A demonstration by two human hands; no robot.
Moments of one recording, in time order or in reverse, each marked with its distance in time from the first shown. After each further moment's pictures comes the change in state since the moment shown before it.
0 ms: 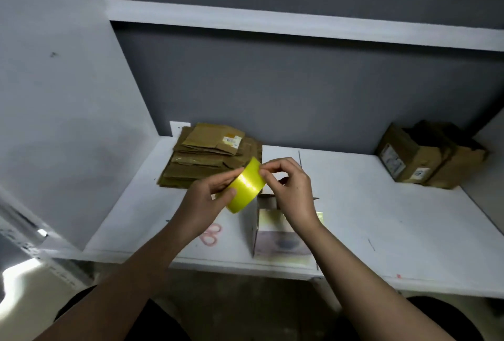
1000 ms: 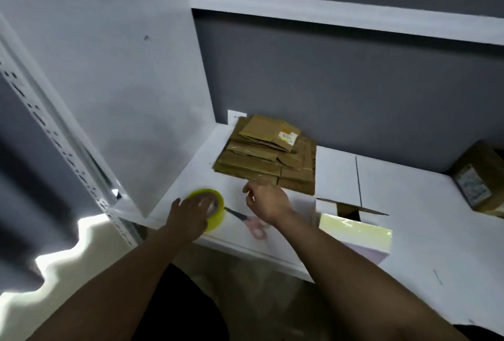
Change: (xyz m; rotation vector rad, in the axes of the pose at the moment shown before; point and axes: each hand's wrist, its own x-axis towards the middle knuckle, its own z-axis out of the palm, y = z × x) left_hand -0.043 -0.184 -0.109 1.173 -0.124 -0.307; right_hand 0.006 0.024 0.156 -0.708 -0.704 -0.130
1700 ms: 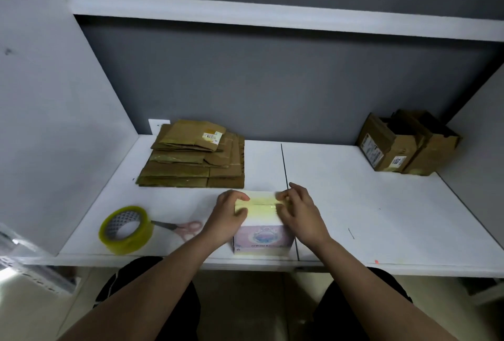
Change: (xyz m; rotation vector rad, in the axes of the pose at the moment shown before) left_hand 0.015 0.247 -0.039 -0.891 -0.020 0.192; right_hand -0.163 0.171 -0.044 0.266 0.322 0.385
